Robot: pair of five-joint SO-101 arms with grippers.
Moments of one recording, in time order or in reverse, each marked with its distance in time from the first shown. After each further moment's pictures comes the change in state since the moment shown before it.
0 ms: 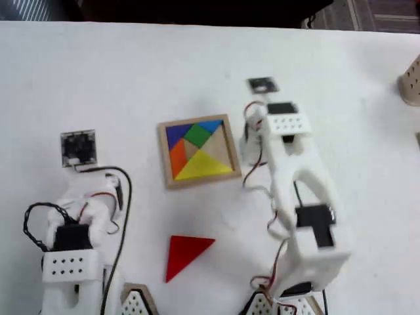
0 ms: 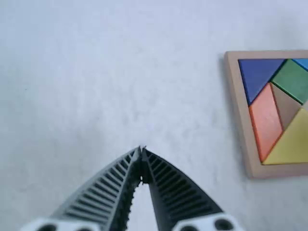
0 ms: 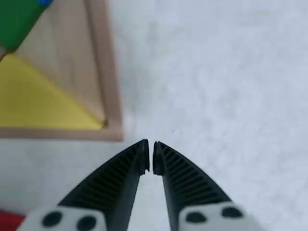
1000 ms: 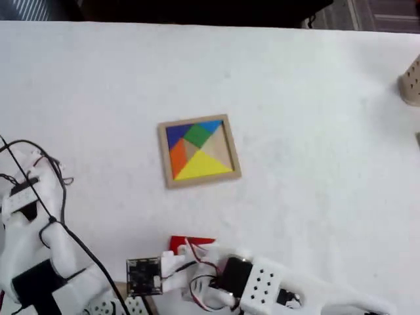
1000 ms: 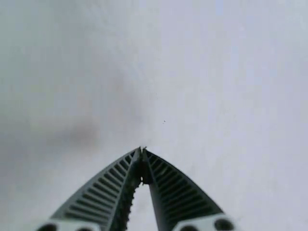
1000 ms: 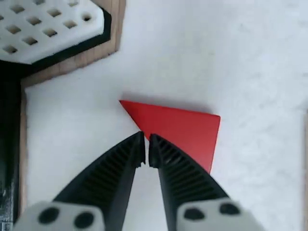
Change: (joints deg) left arm -26.6 55.4 -21.7 -29.3 28.2; right arm -58.8 -61.2 60.3 -20.3 20.3
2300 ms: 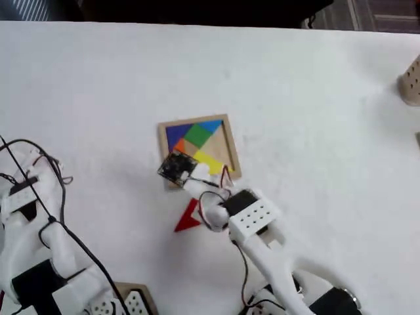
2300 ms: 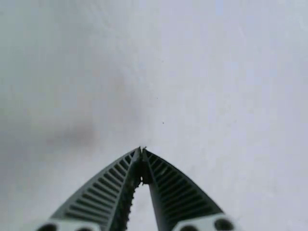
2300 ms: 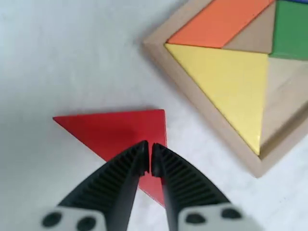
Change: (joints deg) left arm -0.1 0.0 -0.3 0.0 0.0; right arm 33.8 26.8 -15.7 -8.9 -2.7
